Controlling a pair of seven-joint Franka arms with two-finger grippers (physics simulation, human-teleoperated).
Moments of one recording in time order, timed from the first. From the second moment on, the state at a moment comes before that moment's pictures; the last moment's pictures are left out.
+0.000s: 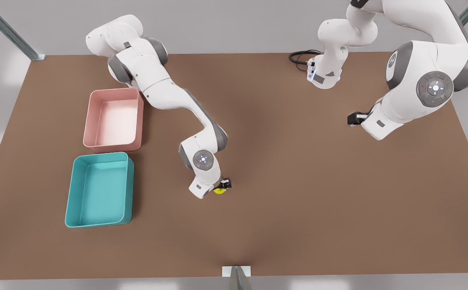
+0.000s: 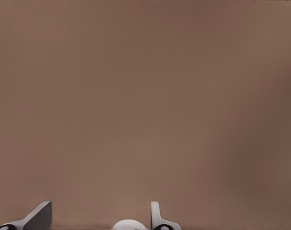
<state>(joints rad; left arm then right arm) -0.08 0.20 -0.13 -1.32 0.07 1.23 -0.17 0.64 0.97 -0.07 -1.10 0.07 2.18 0.49</state>
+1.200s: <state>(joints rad) -0.08 0.21 -0.13 -1.32 0.07 1.22 -0.28 0.69 1.01 -0.07 -1.22 0.05 2.30 0.72</state>
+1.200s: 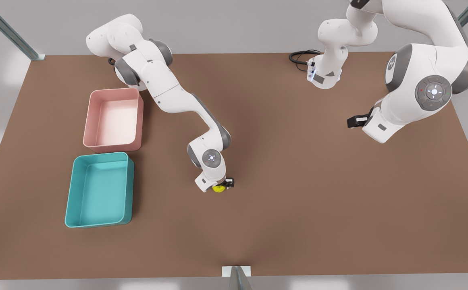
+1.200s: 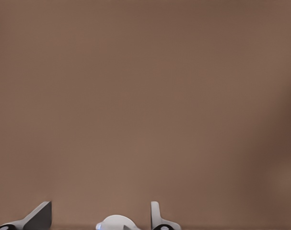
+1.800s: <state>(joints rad) -0.08 0.21 -0.13 -1.32 0.07 1.22 -0.29 0.49 0.78 -0.26 -1.23 0.06 2.24 0.51</state>
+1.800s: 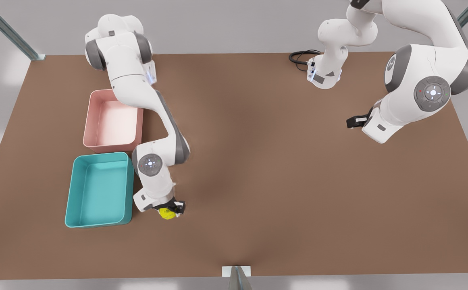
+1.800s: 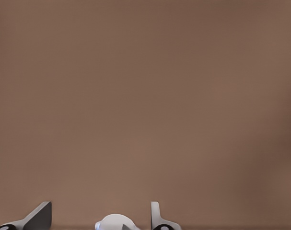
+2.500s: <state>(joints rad) -0.08 0.21 -0.13 -1.34 0.07 1.22 -0.29 0.25 0.56 -0.25 -1.33 0.20 1.86 -0.10</state>
